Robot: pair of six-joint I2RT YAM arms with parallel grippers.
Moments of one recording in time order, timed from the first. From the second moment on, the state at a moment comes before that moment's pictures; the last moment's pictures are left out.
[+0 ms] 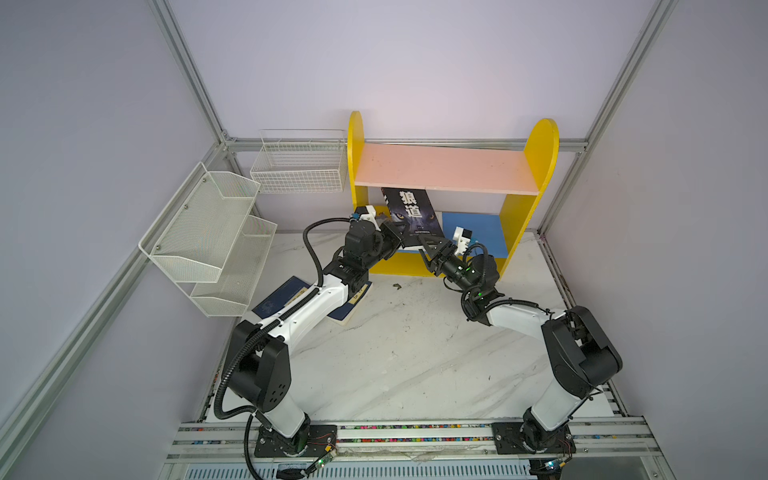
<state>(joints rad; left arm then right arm) -0.51 1.64 1.37 0.17 0.12 -1.17 0.49 1.71 0.95 1.01 -0.34 1.47</state>
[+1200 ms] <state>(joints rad) -0.32 1.62 1.37 0.14 0.44 -1.10 0.24 1.65 0.97 0.81 -0.97 1.58</state>
